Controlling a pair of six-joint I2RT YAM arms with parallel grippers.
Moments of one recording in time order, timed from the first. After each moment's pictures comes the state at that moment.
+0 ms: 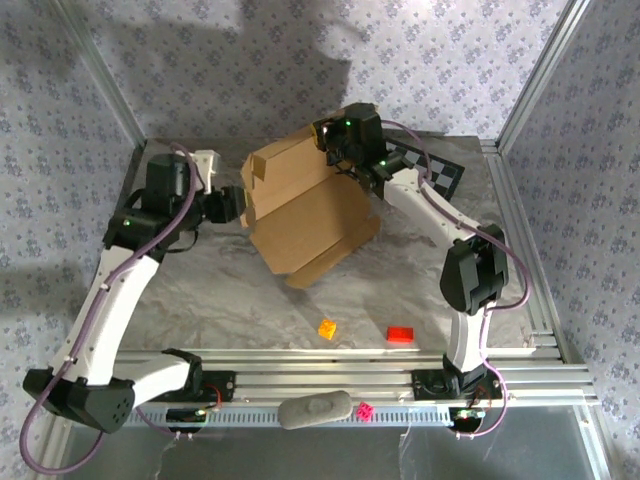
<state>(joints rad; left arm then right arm) -0.33 1.13 1.35 -0.85 0.07 -0.25 0.53 1.91 1.77 -0.11 -0.11 1.67</state>
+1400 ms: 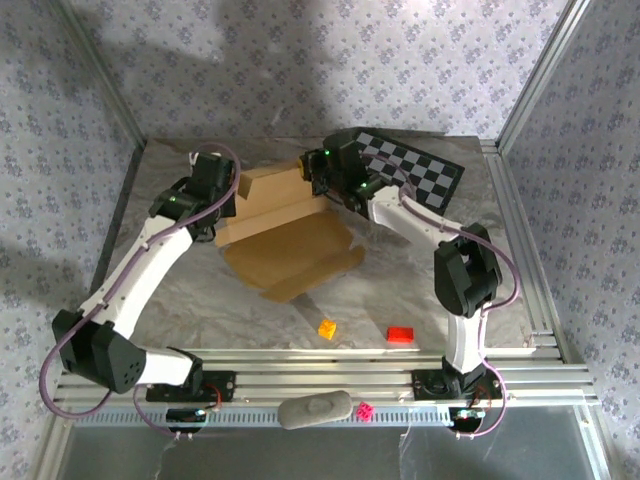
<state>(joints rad) -0.41 1.35 1.34 -0.85 -0.49 -0.35 0.64 1.90 1.59 -0.06 -0.05 1.83</state>
